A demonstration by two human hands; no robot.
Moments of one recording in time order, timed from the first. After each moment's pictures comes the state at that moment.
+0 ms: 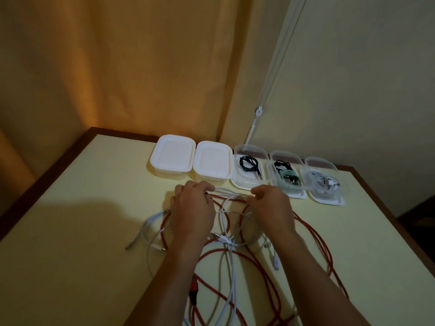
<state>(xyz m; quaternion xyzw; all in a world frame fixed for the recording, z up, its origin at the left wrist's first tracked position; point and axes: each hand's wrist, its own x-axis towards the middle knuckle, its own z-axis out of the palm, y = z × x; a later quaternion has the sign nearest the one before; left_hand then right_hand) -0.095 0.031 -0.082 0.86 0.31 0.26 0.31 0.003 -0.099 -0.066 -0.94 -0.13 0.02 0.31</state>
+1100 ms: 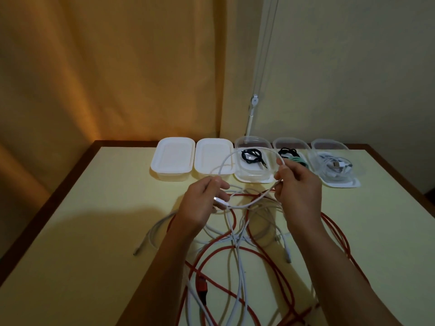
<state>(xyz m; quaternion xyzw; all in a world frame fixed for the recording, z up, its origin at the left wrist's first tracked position) -0.093 0.039 -0.065 0.73 0.19 0.15 0.63 -0.001 -0.118 -0.045 -0.73 -0.04 -0.04 0.68</state>
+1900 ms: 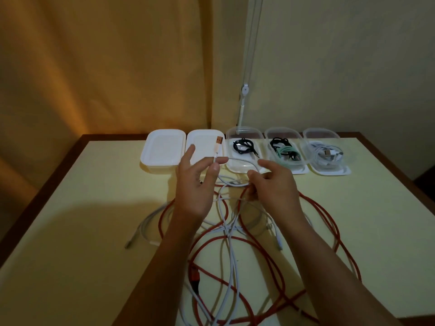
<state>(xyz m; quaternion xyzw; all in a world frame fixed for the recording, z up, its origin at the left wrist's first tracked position) -0.085 0.023 -0.063 0.79 0.16 0.30 0.51 -0.006 -0.115 -0.057 -0.81 -0.09 0.05 0.58</state>
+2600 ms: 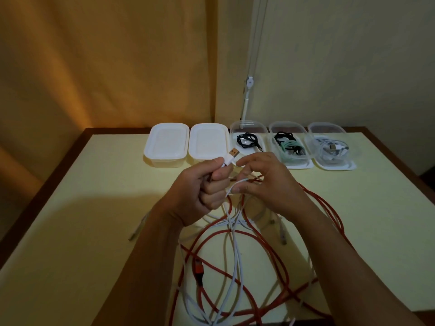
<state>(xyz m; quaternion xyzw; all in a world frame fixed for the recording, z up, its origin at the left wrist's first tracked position) -0.101 0.039 -0.034 0.43 0.01 -0.10 0.90 -0.004 -0.122 -0.042 -0.83 -0.38 0.06 0.40</state>
